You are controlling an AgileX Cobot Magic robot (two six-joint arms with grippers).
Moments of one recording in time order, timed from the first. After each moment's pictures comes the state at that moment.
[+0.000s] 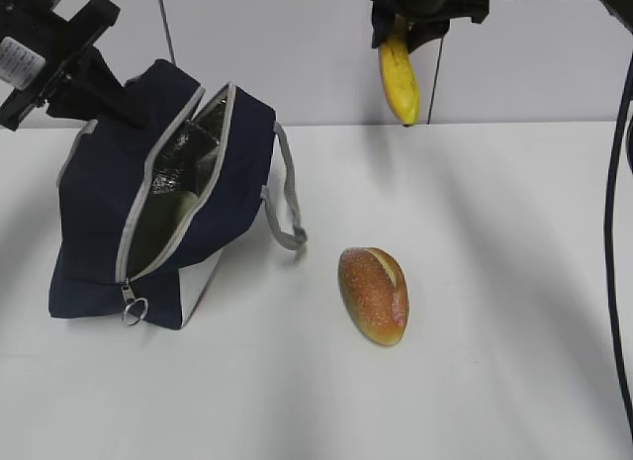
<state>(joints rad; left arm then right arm) -0.01 1.81 -1.55 -0.73 1.20 0.25 0.28 2.41 -2.64 -0.11 1.25 0.35</state>
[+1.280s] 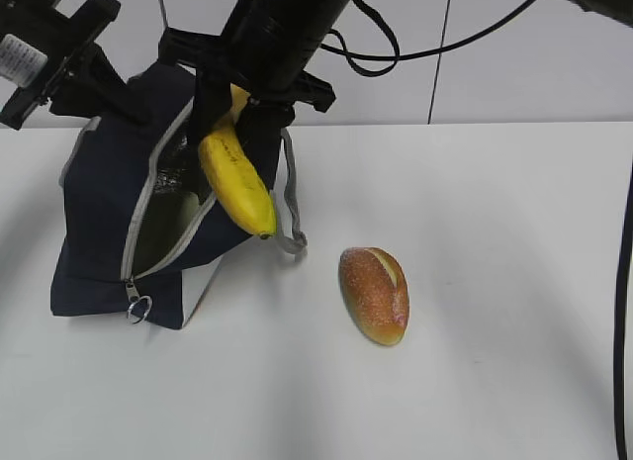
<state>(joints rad) -0.01 1.81 -1.55 -0.75 1.20 0.25 0.53 2.21 -2.23 0.40 1.26 0.12</state>
